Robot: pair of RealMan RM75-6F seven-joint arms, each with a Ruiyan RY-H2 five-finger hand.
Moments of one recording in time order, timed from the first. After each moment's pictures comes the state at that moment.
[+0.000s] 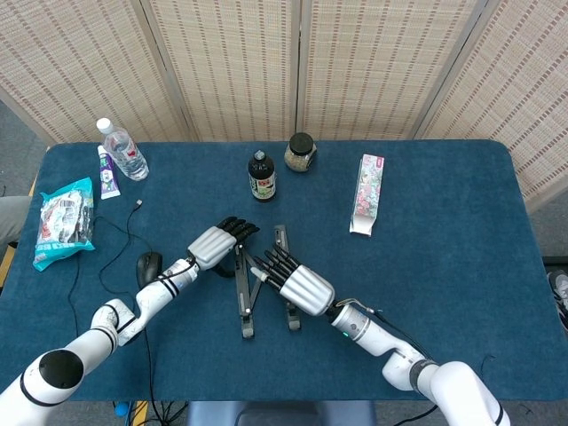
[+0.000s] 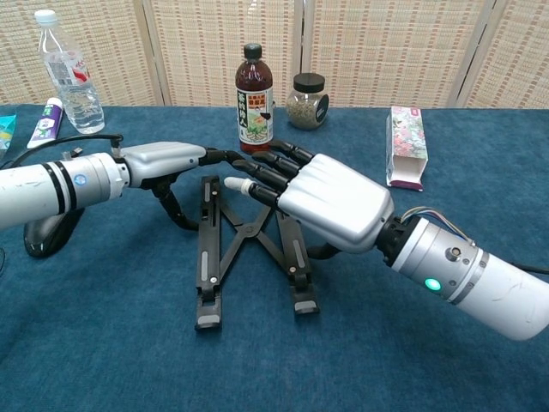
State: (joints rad) left arm -0.95 -1.85 0.05 -0.58 1.62 0.91 -0.62; right arm 0.76 -2.08 -0.02 -0.54 -1.81 1.37 -0.19
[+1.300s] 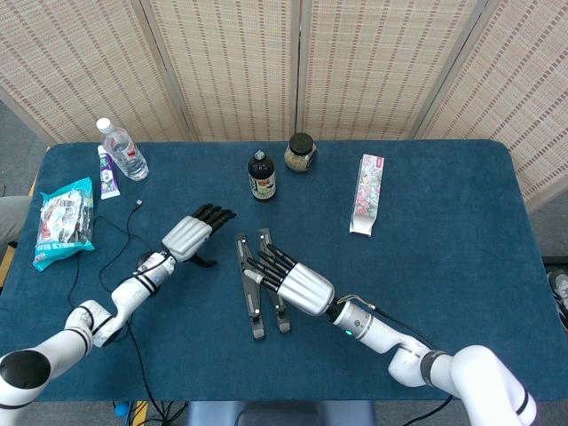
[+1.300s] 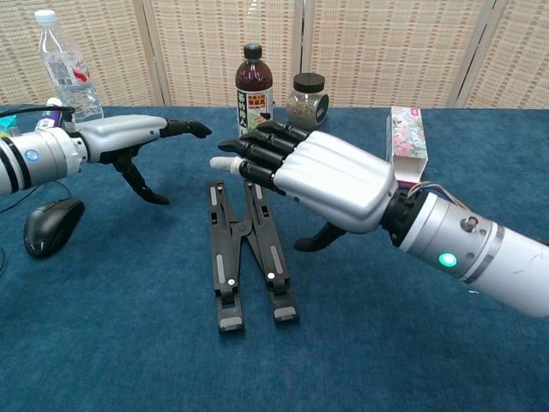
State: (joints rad) left arm -0.89 -1.70 0.02 -0.73 1.56 0.96 -0.53; right arm 0.82 -1.87 -0.04 -0.88 -1.78 1.33 -0.16
